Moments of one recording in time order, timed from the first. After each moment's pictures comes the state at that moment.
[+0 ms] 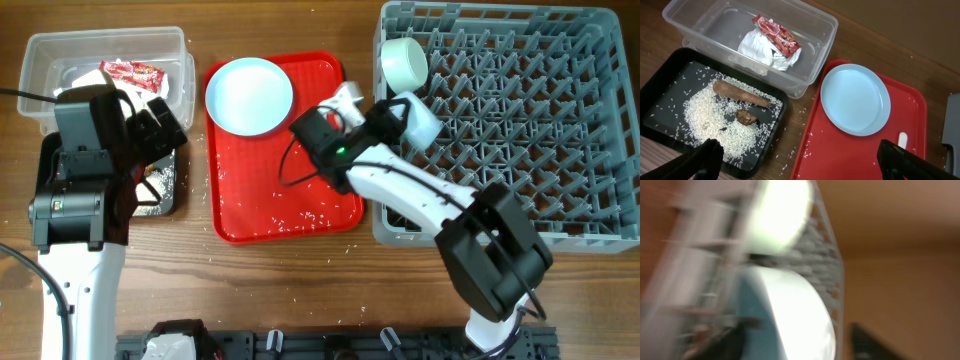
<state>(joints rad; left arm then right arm) 0.04 1.14 1.25 -0.87 -0.17 -0.40 0.74 1.94 1.31 -0.58 1.21 -0.15</state>
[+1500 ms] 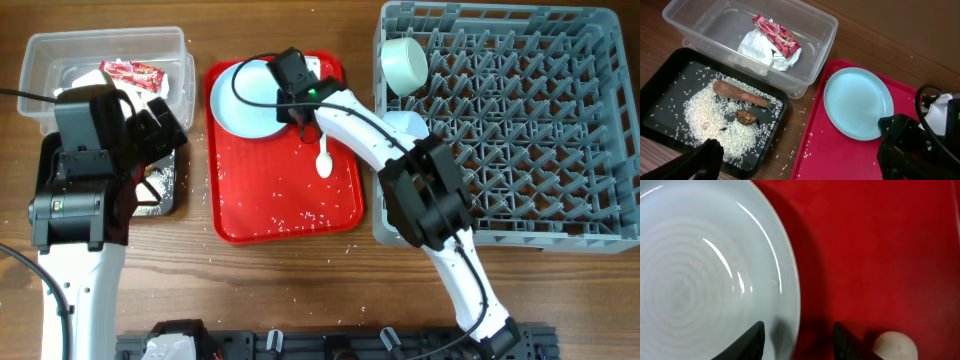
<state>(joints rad) 0.04 1.14 1.25 -0.87 -0.17 -0.40 0.64 2.44 1.96 -0.59 0.14 0.60</state>
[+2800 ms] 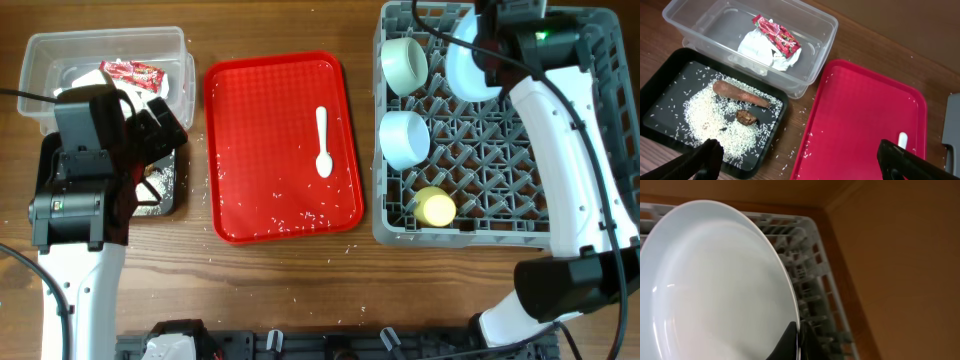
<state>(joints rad) 0.04 1.14 1.25 -0.87 -0.17 -0.40 0.18 1.78 1.93 -1.09 0.79 0.03</state>
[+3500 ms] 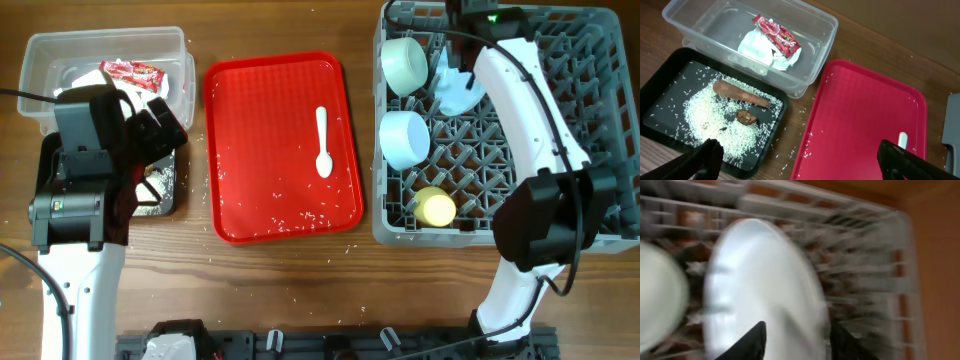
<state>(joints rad) 0.04 1.14 1.25 -0.88 -0.17 -0.40 0.16 2.03 1.92 -0.94 0.54 -0.02</state>
